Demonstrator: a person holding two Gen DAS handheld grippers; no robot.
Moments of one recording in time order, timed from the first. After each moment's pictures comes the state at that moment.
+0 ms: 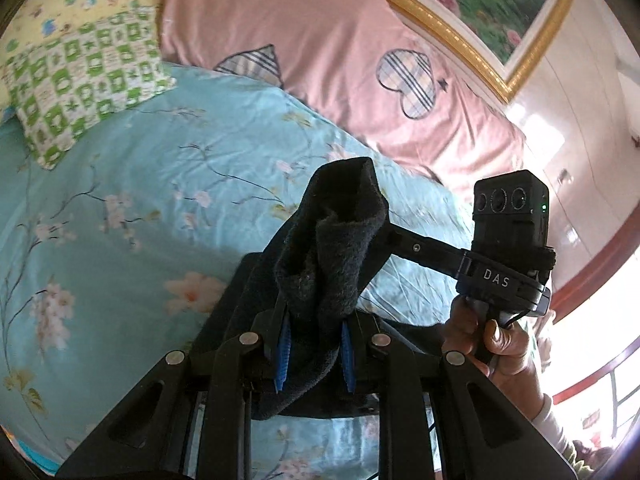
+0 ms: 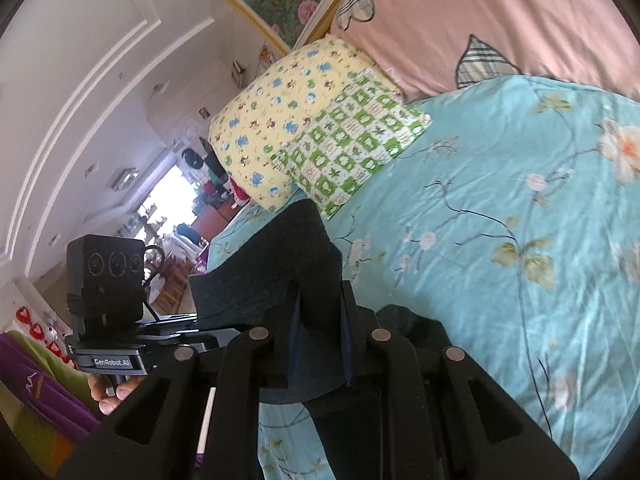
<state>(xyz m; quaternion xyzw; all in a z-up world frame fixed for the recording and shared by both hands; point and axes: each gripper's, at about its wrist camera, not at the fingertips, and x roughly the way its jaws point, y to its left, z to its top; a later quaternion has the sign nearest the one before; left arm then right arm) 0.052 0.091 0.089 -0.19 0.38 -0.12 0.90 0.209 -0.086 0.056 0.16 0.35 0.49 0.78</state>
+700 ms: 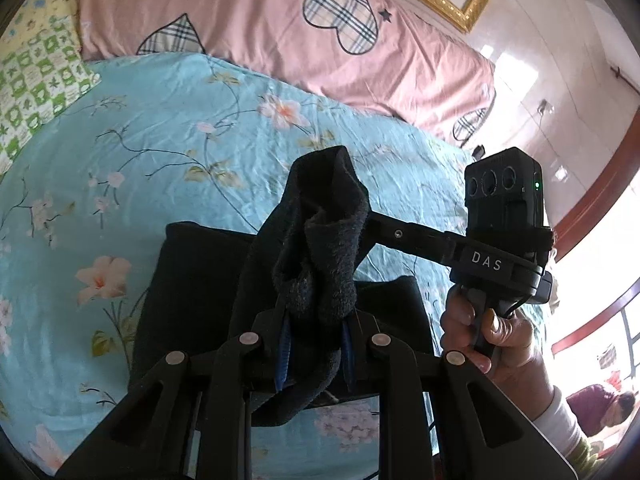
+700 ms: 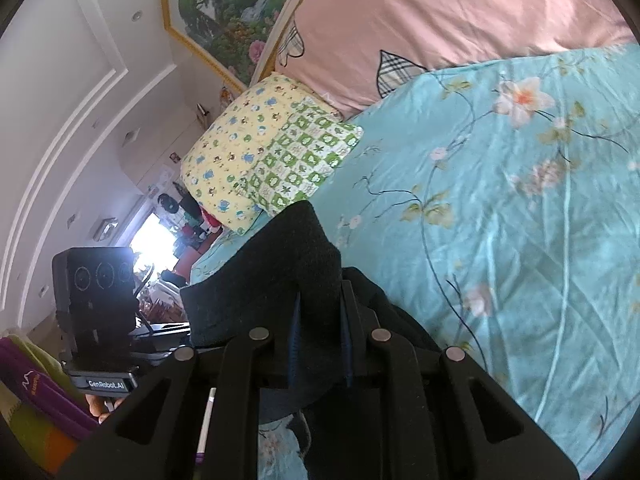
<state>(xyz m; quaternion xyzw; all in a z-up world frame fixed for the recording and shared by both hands) 0.067 -0.011 0.065 -0.11 0.42 -0.18 0.88 0.175 -0.189 0.015 0.23 0.34 0.42 0.81</state>
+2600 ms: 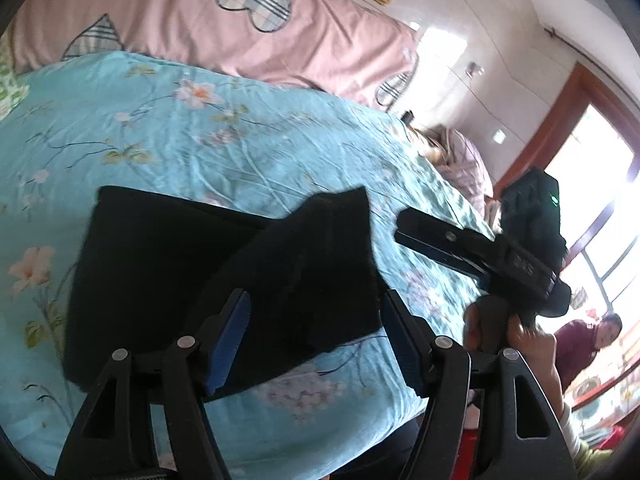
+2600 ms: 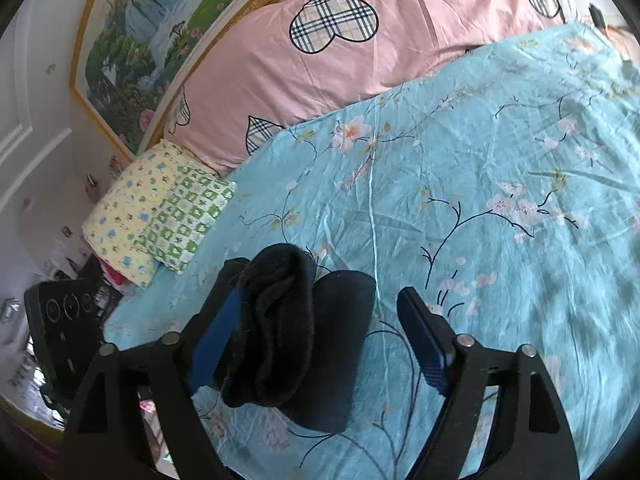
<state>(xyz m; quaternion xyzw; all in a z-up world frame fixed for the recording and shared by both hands) 0.031 -0.037 0.042 -0.09 0.41 -0.30 0.86 0.046 -0.260 0.016 0.25 0.31 0.15 0.90</state>
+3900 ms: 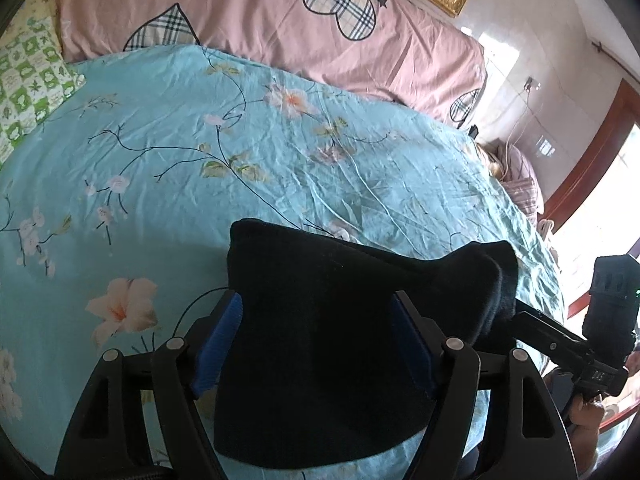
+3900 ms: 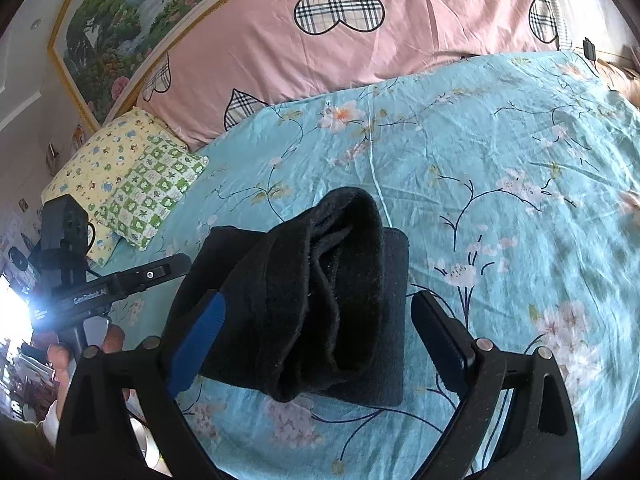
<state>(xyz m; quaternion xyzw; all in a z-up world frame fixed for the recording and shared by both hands) 0.101 0.035 0.024 -0.08 0.42 -0.21 0.88 0.036 -0.194 0.015 0.19 0.34 0.08 0.92</state>
